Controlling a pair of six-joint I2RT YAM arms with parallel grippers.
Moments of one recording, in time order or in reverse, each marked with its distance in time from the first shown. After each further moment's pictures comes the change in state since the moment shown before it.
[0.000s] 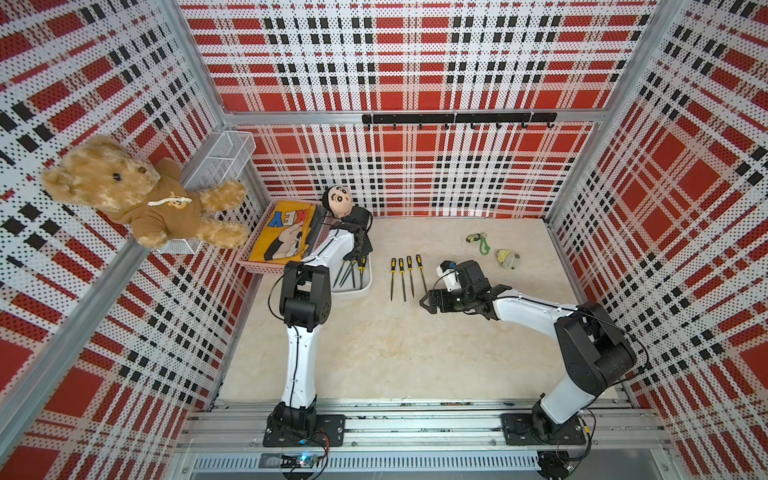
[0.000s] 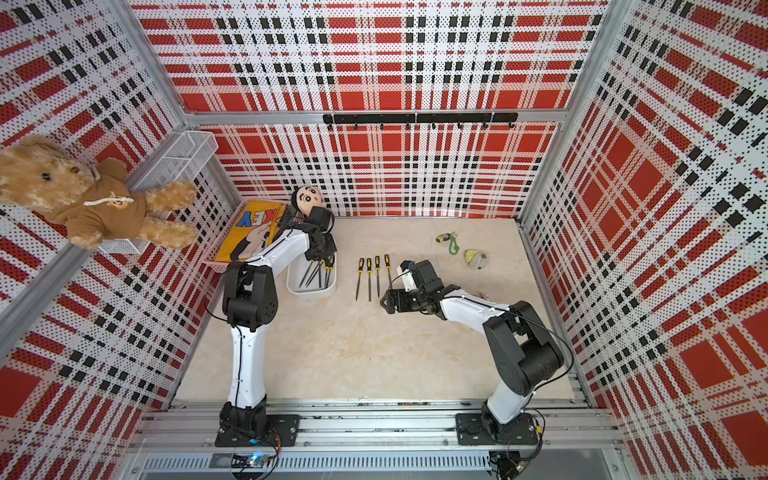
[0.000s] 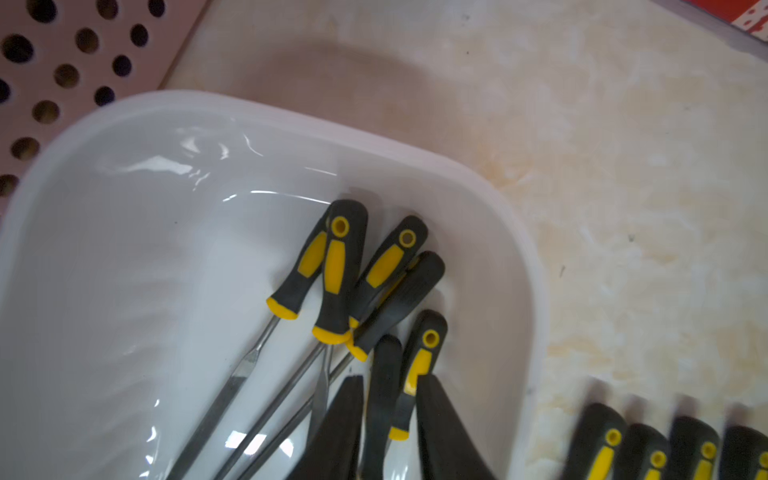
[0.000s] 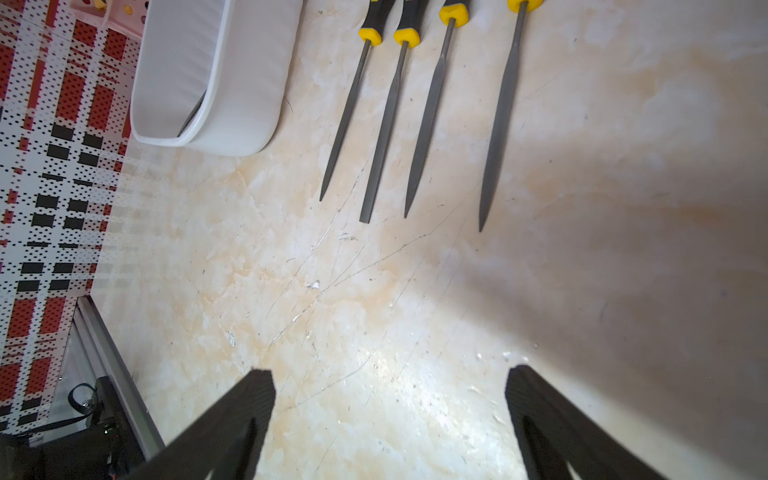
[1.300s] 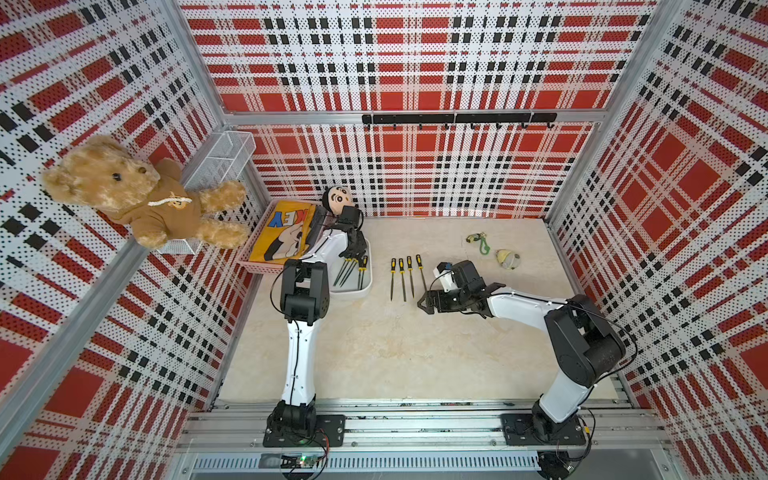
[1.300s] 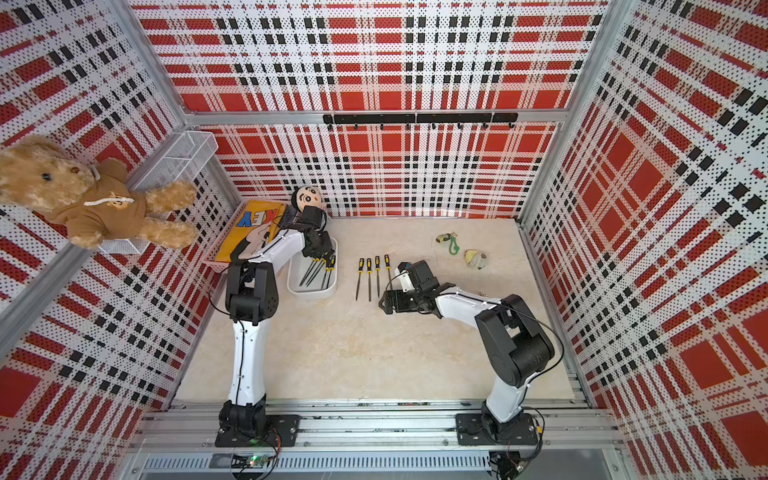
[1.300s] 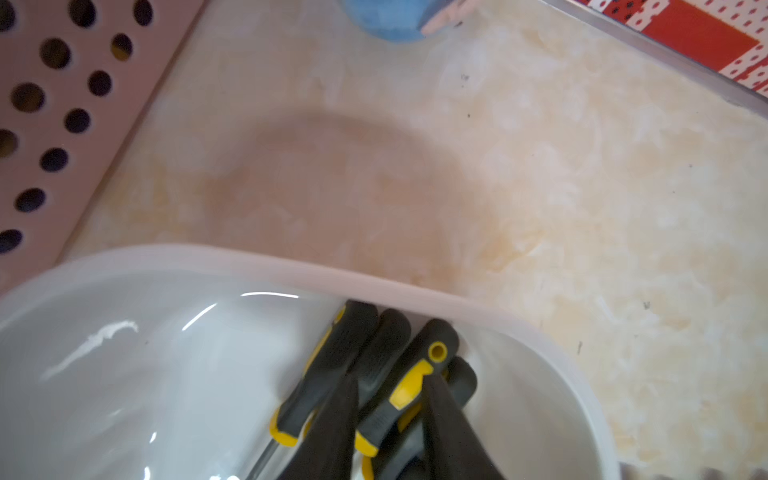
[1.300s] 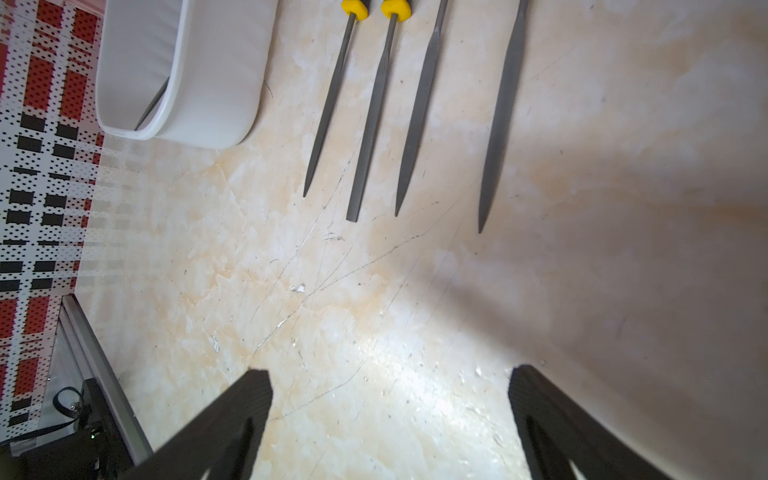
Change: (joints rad) left arm 0.047 0.082 0.050 0.109 0.100 0.083; right arm 0.005 0.068 0.042 -0.018 -0.001 -0.004
